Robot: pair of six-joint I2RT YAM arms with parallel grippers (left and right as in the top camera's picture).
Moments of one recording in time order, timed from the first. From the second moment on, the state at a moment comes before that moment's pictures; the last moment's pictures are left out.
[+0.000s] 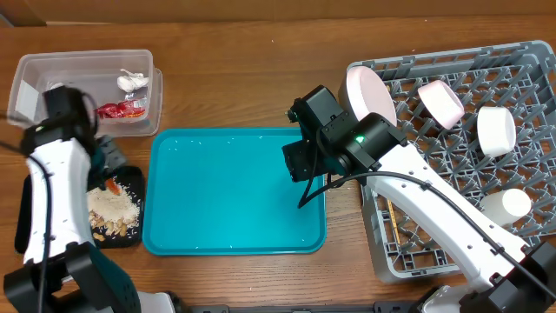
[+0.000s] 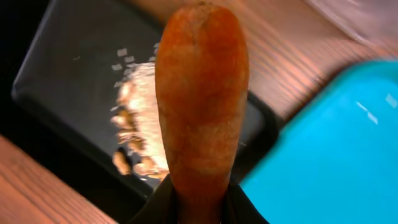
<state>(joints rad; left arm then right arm) 0.40 1.60 1.27 -1.05 -0.19 -0.34 0.67 1.61 1.48 -1.04 -0.07 0.33</state>
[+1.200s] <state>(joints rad) 0.65 1.77 1.09 -0.84 -0.12 -0.42 0.67 1.61 1.48 -1.05 -0.07 0.33</state>
